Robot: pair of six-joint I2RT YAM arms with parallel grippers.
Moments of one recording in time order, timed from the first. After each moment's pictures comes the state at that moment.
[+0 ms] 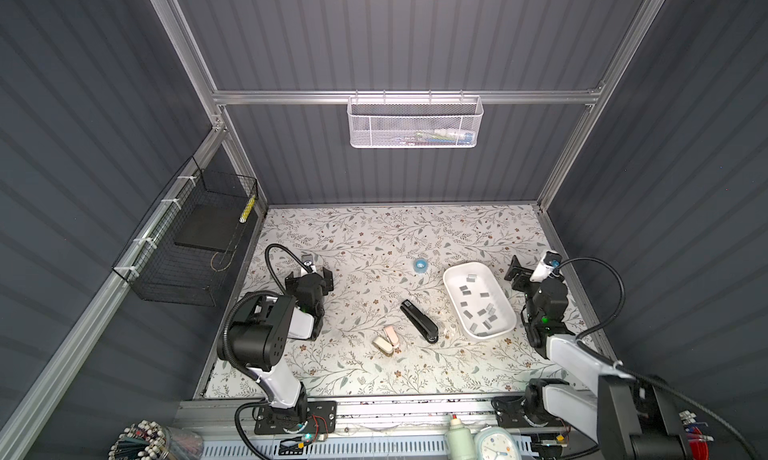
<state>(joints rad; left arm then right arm) -0.17 1.63 0.35 0.95 -0.42 0.02 -0.01 1.01 0.26 0.68 0.22 0.16</state>
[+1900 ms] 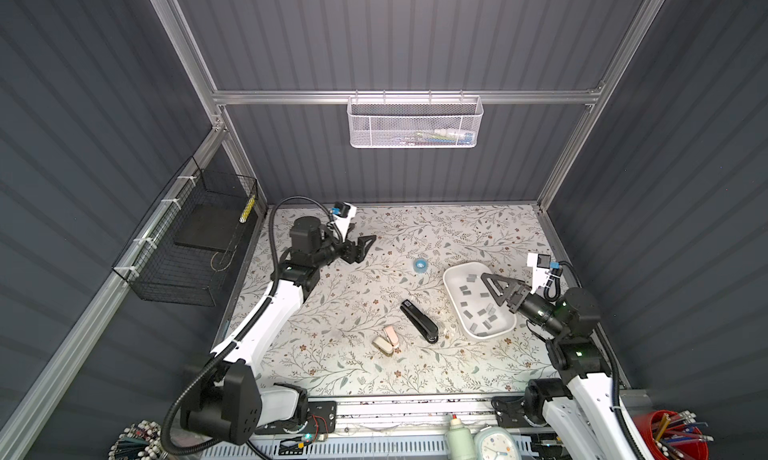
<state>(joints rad) -0.33 1.34 1.04 -0.06 0.52 0.18 0.04 0.60 0.43 0.03 -0.69 0.73</state>
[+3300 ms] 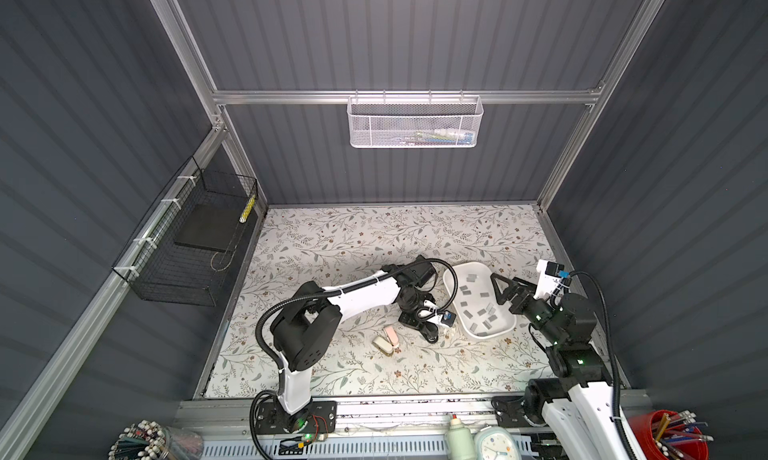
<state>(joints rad) -0.90 1.91 1.36 -0.73 0.39 1.20 0.04 0.48 0.40 -0.12 -0.37 0.53</state>
